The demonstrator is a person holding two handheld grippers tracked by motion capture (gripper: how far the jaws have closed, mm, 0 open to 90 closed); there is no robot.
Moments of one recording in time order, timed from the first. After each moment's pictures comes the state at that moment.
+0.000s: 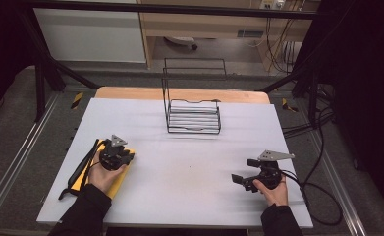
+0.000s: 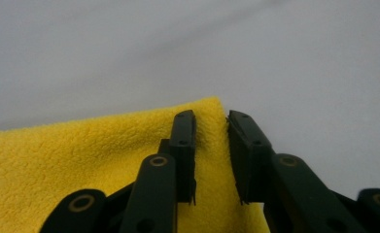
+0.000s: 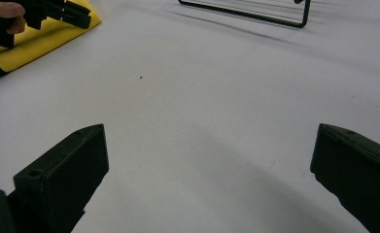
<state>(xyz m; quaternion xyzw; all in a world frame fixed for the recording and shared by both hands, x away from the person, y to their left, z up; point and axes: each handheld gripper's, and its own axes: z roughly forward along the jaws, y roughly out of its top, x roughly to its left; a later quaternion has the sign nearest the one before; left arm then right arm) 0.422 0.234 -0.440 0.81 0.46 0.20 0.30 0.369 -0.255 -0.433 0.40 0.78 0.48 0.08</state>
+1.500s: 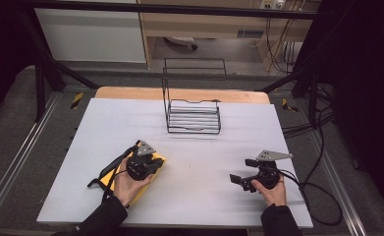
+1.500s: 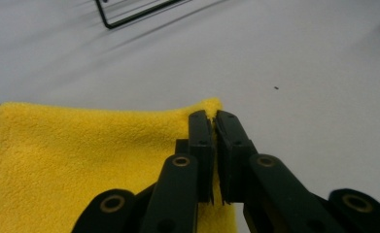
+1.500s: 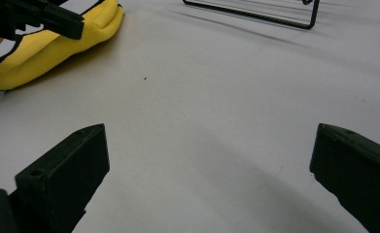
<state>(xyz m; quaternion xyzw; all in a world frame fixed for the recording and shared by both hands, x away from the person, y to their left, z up) 0.385 0.141 -0.418 0.83 0.40 0.14 0.38 0.369 -0.250 -0.432 0.39 0.78 0.48 0.07</state>
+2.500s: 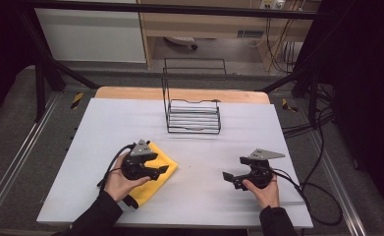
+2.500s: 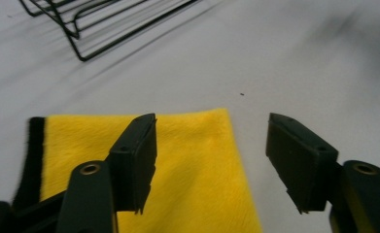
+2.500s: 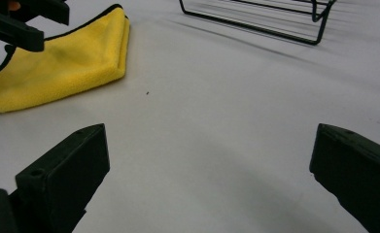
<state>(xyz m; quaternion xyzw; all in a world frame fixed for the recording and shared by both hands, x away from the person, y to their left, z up) 0.383 0.166 -0.400 0.84 0.32 0.13 0.41 0.369 -0.222 -0.425 0.40 0.78 0.47 0.10</state>
